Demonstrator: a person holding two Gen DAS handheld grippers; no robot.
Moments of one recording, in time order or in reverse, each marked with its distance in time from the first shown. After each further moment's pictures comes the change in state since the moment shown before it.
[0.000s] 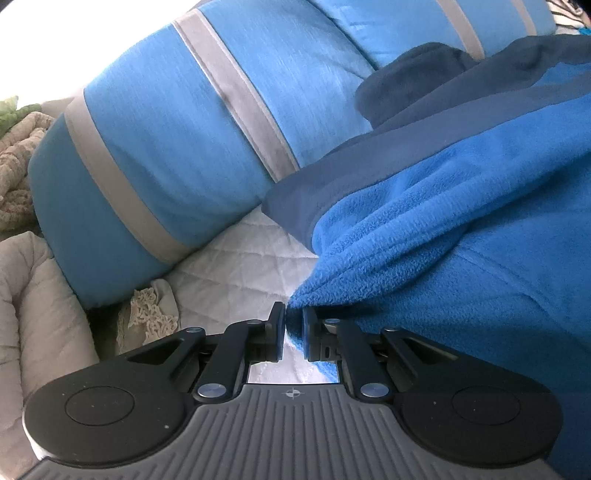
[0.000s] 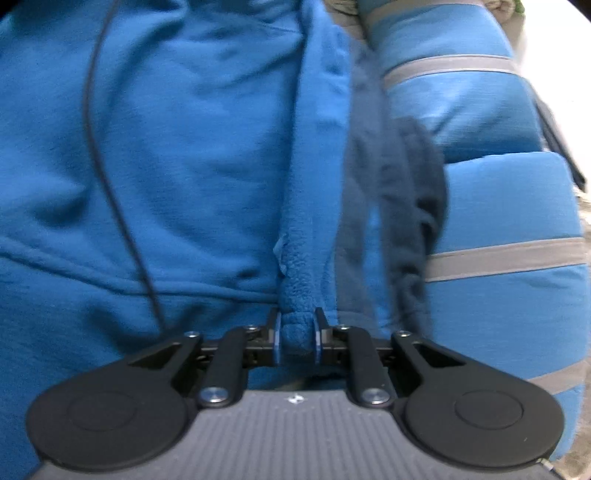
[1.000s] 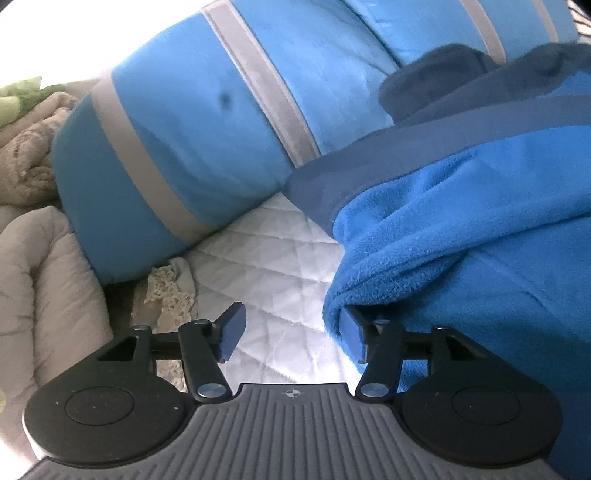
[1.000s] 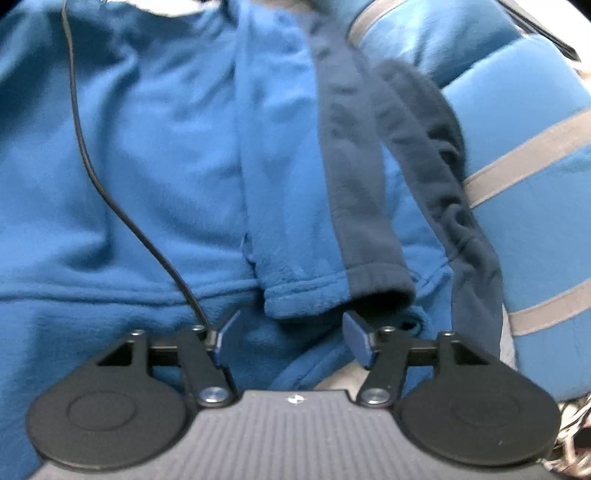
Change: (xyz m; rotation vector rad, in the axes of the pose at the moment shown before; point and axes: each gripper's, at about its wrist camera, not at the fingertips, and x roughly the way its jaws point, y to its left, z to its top) left arm -0.019 0.007 -0.007 -0.077 0.019 0.052; right arm -0.015 -0.032 -0.024 0.421 -0.002 0.209
